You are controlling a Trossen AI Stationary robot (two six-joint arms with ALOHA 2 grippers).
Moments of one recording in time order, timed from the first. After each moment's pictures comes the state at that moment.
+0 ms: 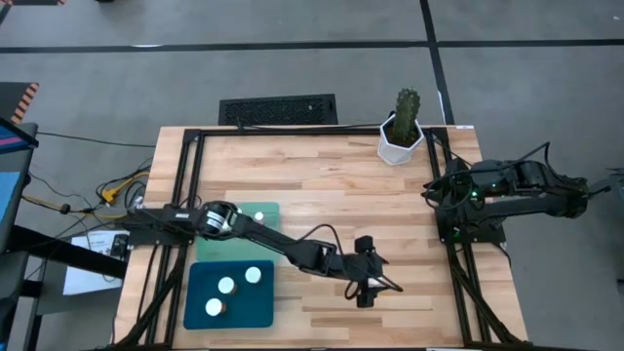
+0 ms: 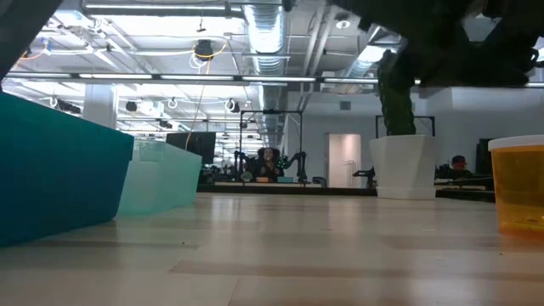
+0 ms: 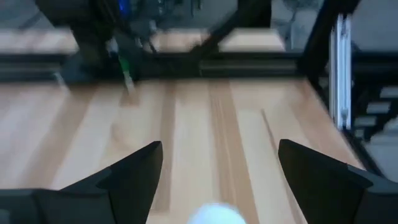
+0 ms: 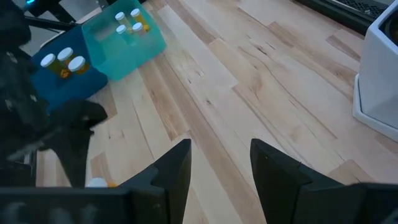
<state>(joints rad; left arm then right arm) -0.30 2.36 1.91 0.02 -0.22 -0.13 0.01 0.35 0.78 -1.04 0.18 0.57</state>
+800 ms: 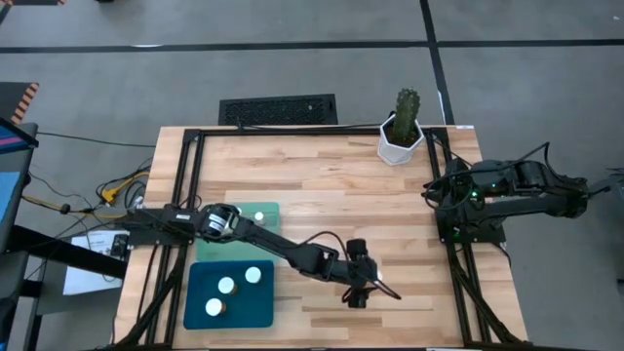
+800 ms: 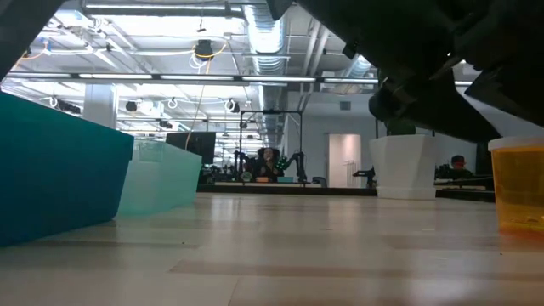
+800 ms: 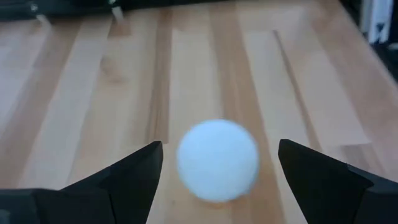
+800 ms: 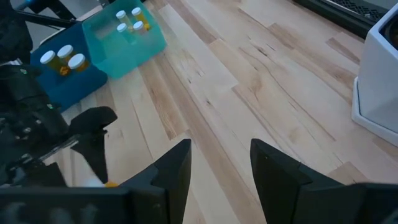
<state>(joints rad) -0.33 2.41 1.95 -0.19 -0.25 -0.13 0.01 0.35 0.78 -1.04 0.18 0.55</state>
